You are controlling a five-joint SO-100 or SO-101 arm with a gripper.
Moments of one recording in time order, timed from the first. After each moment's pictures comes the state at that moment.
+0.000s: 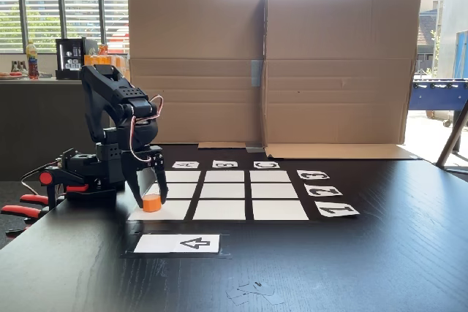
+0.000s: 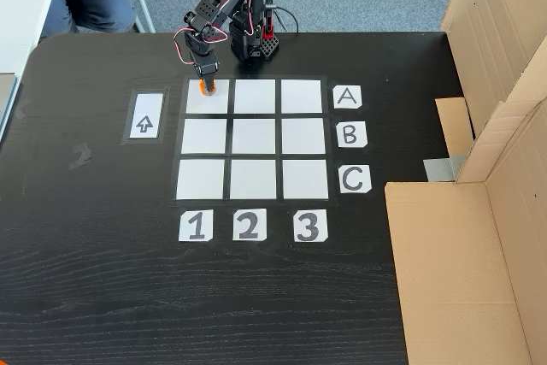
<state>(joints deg) 41.9 109.1 137.0 63.4 19.9</state>
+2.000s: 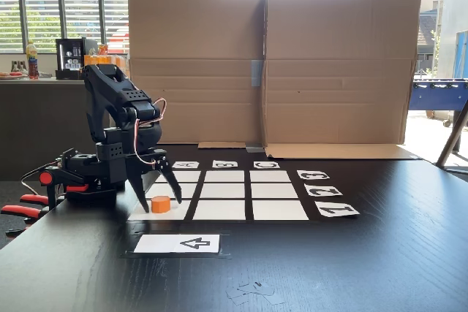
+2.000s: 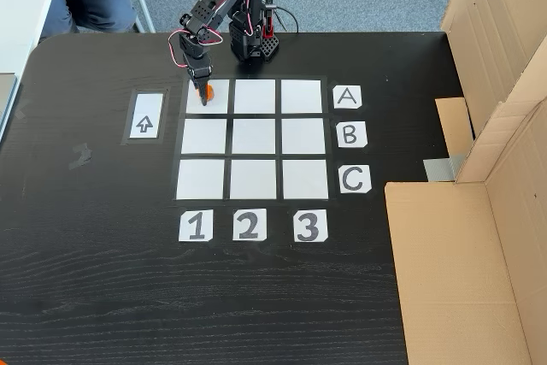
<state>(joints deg) 43.7 104.2 131.0 59.0 19.1</state>
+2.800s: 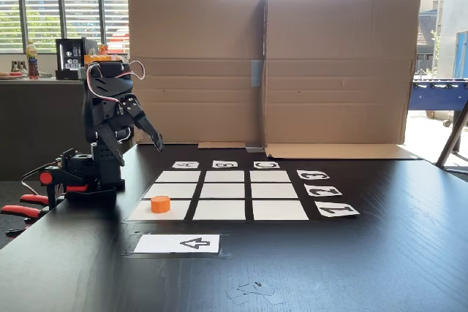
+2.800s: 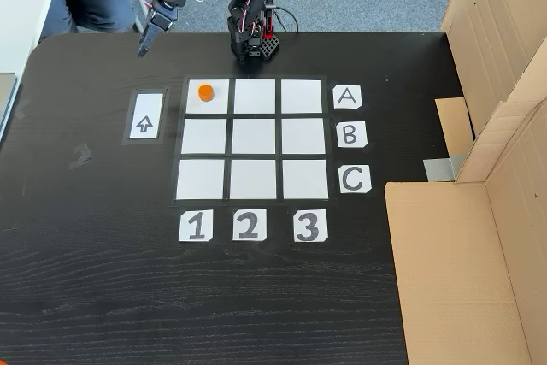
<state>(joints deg) 65.6 124.1 114.5 59.2 19.1</state>
